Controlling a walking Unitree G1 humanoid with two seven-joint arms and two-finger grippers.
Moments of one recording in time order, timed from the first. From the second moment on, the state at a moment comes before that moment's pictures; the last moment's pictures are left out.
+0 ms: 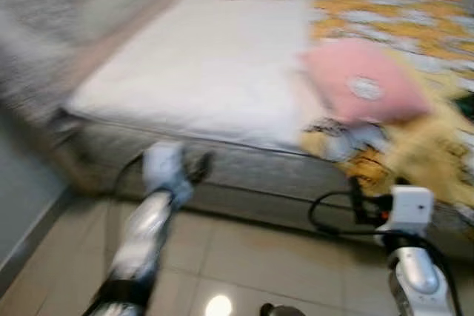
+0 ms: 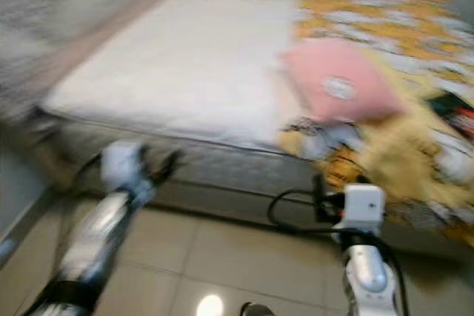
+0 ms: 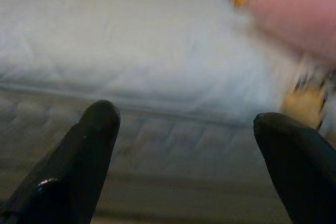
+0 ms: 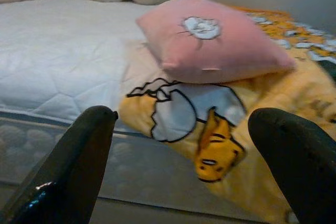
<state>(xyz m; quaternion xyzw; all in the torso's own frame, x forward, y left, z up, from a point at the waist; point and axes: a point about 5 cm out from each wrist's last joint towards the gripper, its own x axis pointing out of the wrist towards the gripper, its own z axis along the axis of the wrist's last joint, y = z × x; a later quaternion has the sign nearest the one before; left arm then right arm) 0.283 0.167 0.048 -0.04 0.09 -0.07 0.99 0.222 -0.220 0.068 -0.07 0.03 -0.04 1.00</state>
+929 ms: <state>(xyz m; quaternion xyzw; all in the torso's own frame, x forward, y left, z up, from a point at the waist) 0.291 0.141 0.075 0.01 0.01 -0.11 0.99 0.238 -0.210 0.072 -0.08 0.03 0.01 1.00</state>
